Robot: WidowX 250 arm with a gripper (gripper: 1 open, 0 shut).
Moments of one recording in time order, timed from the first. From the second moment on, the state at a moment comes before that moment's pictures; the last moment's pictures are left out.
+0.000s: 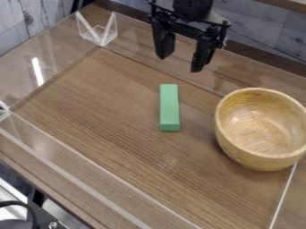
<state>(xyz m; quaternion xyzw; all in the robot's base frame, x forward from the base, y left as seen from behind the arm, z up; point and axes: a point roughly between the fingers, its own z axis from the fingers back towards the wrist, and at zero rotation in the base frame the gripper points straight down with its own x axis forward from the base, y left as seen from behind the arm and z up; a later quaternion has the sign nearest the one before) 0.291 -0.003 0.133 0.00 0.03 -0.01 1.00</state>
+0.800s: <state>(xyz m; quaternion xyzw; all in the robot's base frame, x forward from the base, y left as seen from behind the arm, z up) 0.282 0.015 0.069 0.02 0.05 -0.01 1.00</state>
